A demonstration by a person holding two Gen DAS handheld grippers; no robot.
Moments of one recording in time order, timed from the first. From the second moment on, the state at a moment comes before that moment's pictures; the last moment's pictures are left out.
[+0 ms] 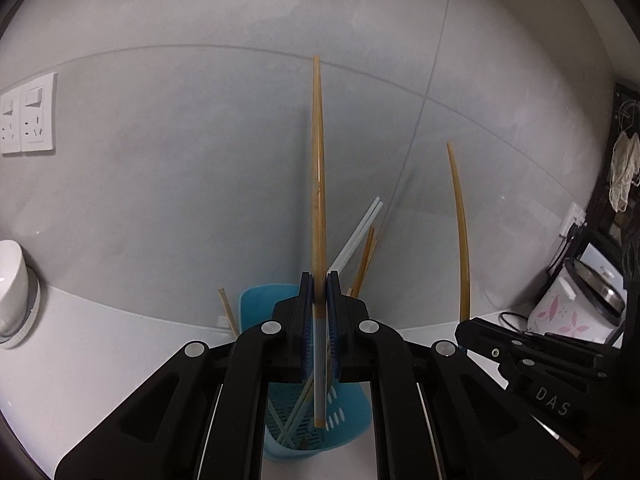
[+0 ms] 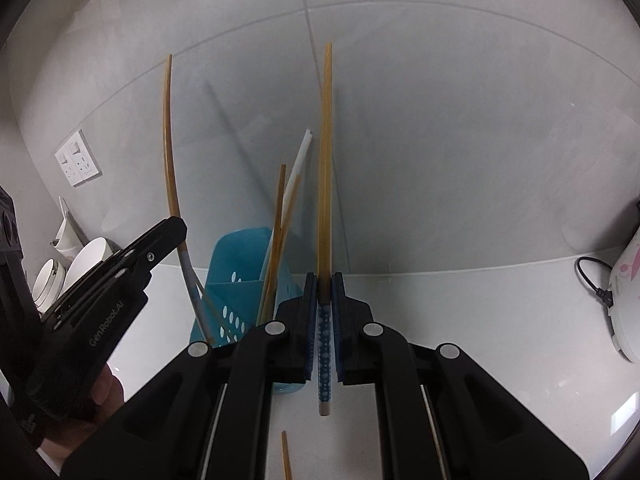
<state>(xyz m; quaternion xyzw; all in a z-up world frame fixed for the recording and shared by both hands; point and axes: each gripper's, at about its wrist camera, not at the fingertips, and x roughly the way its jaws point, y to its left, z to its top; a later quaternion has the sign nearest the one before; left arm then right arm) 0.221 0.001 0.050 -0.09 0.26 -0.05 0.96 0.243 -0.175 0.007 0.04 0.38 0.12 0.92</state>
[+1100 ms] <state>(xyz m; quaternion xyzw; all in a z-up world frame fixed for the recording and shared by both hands) 0.194 0.033 0.023 -0.04 0.38 0.02 0.92 0.256 -0.154 0.002 0.06 0.38 0.16 0.91</state>
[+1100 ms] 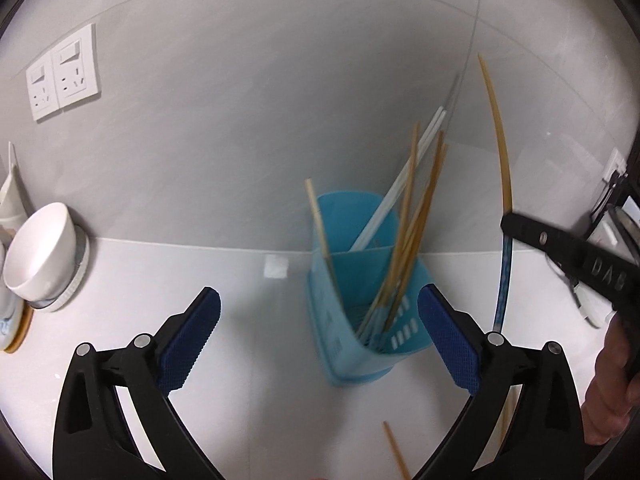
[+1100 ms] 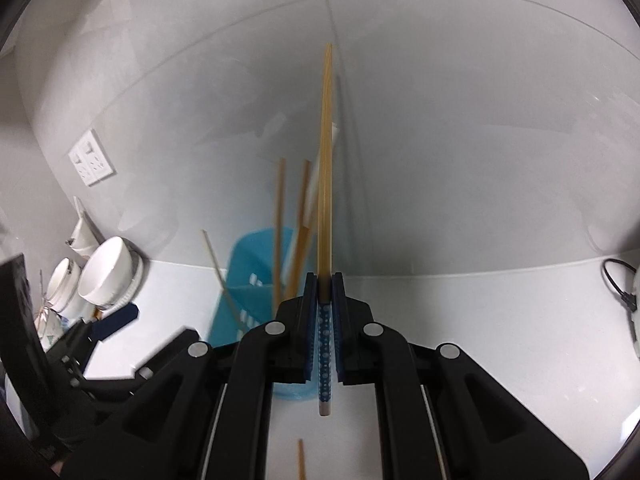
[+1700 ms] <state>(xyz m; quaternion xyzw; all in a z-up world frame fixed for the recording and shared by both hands) 0.185 0.084 0.018 -0.07 0.40 0.05 0.91 0.268 -0.094 -0.006 0.06 0.33 0.22 0.92</state>
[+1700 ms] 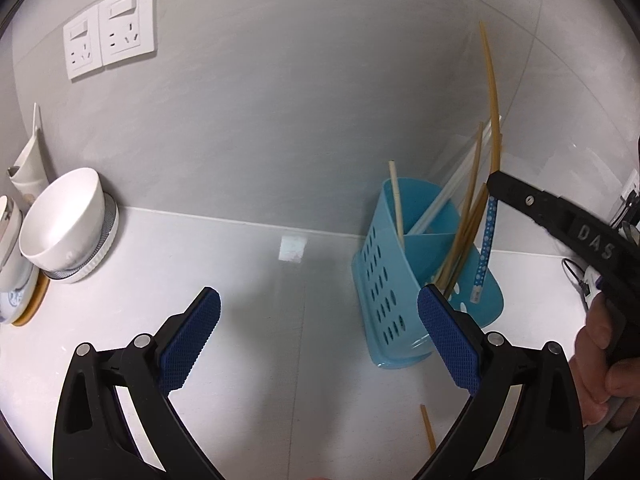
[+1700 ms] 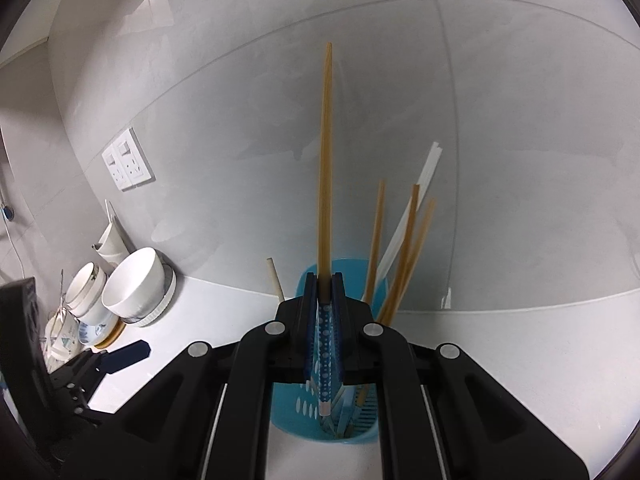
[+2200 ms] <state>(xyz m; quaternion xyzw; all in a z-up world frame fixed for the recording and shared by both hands) 0.187 0.088 0.021 -0.08 0.41 0.06 0.91 0.268 -0.085 -0.039 0.01 0.38 0.20 0.90</state>
